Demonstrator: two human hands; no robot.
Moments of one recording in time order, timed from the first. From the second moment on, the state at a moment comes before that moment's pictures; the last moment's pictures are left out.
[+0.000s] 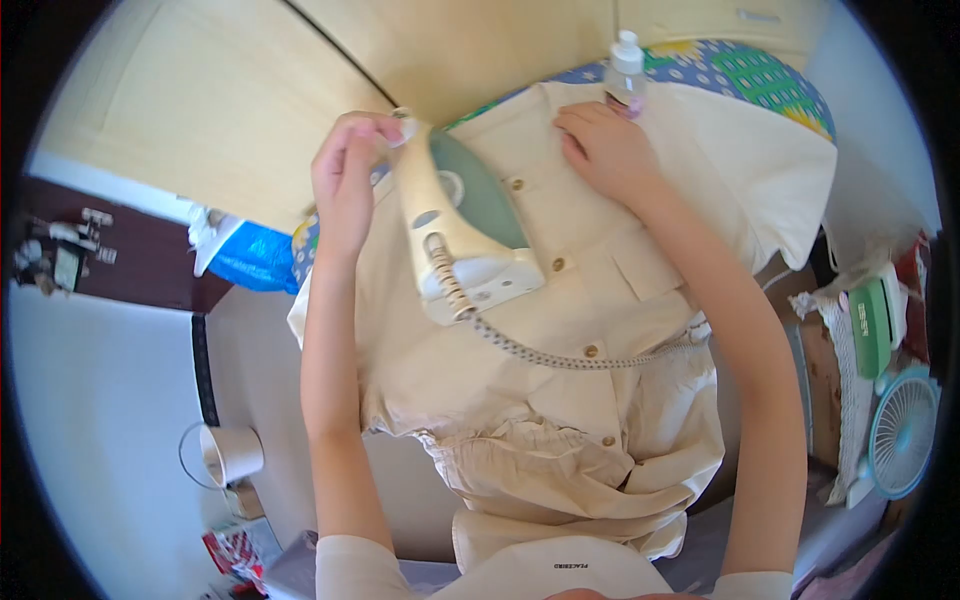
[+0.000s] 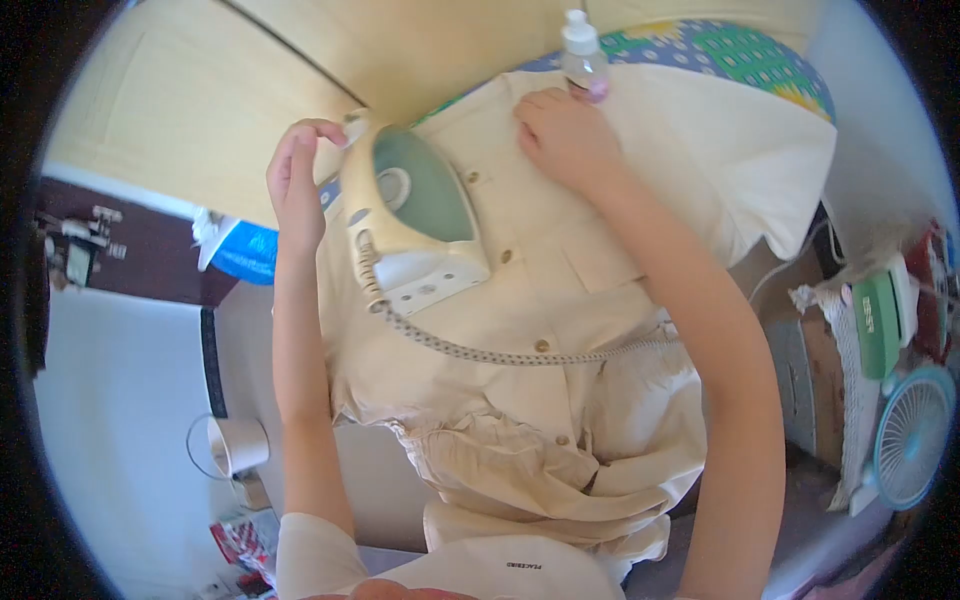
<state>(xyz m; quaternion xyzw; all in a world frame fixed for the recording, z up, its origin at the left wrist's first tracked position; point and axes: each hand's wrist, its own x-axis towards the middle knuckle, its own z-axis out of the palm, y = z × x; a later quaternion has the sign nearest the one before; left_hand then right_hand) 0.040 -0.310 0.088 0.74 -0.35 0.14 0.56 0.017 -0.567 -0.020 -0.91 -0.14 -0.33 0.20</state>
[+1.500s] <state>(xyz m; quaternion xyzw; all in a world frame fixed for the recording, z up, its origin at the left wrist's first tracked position) -0.003 -0.211 0.011 0.97 -0.16 0.15 0.12 -0.002 -0.413 0.108 -0.91 -0.28 -0.03 0.31</state>
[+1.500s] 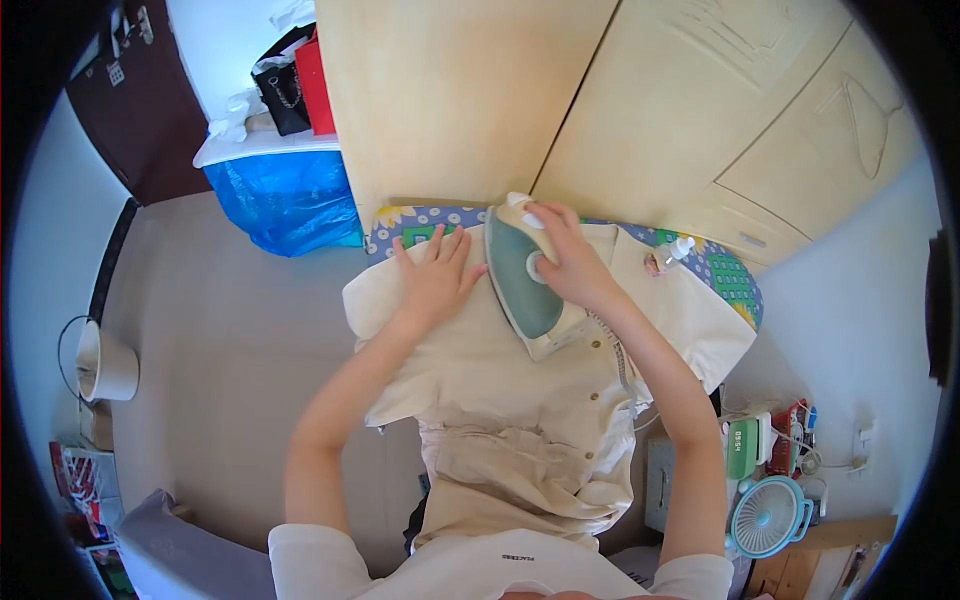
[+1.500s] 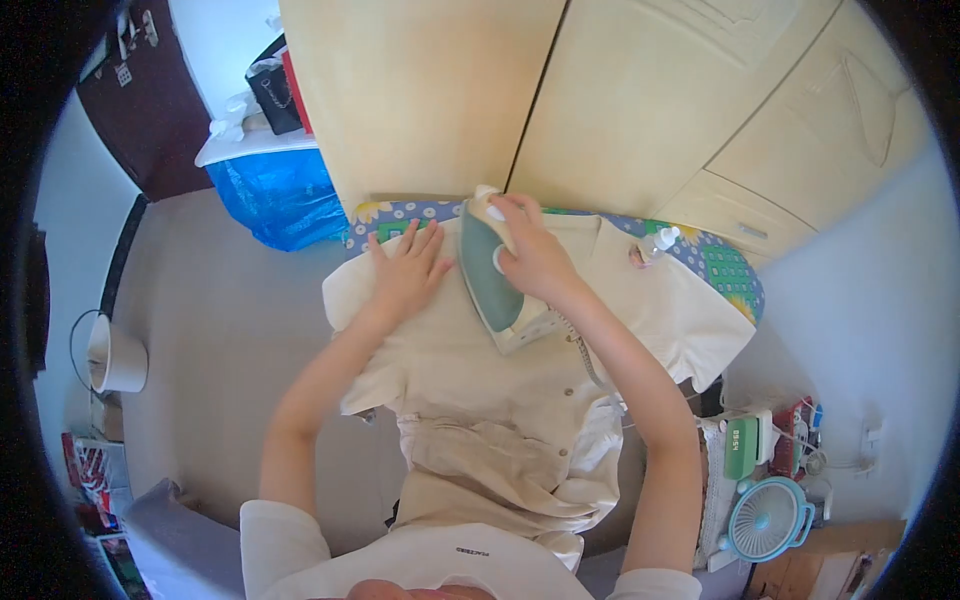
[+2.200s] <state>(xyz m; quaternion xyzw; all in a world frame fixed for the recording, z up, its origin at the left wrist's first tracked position) -0.001 -0.216 0.005 0.96 -0.15 0.19 0.14 0.004 -0.413 0.102 -0.93 -0.11 0.00 0.35</state>
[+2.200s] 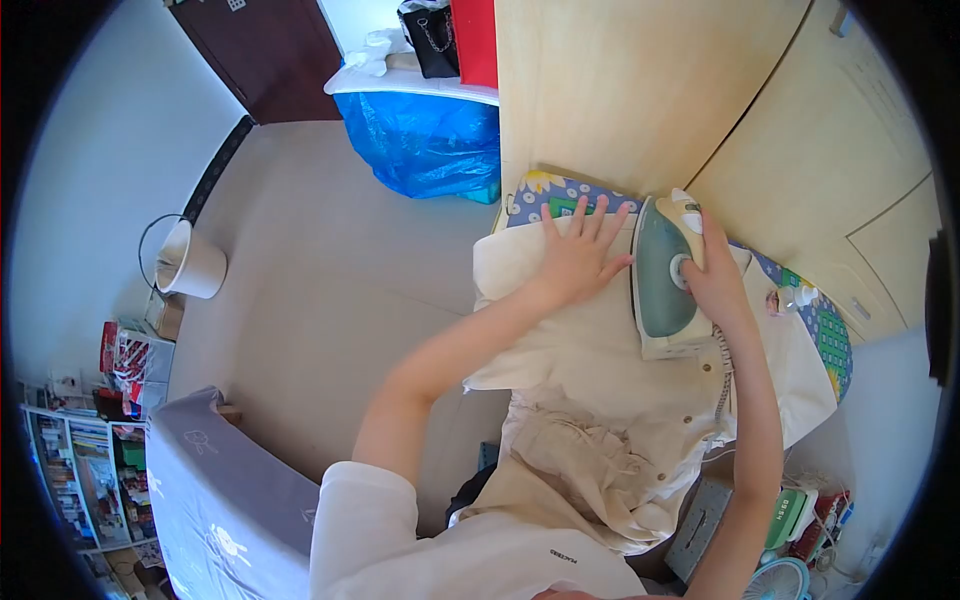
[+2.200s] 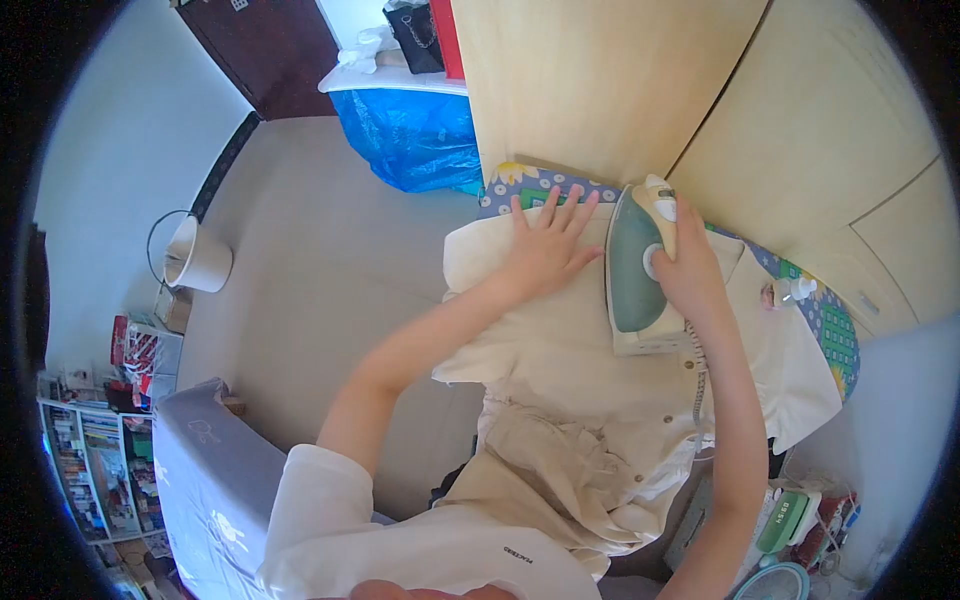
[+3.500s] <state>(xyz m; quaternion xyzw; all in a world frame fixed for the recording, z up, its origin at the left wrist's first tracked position) 0.005 -0.207 -0.005 0.97 -0.19 0.15 0.07 0.004 -0.420 0.094 -0.93 -0.14 -0.03 0.35</state>
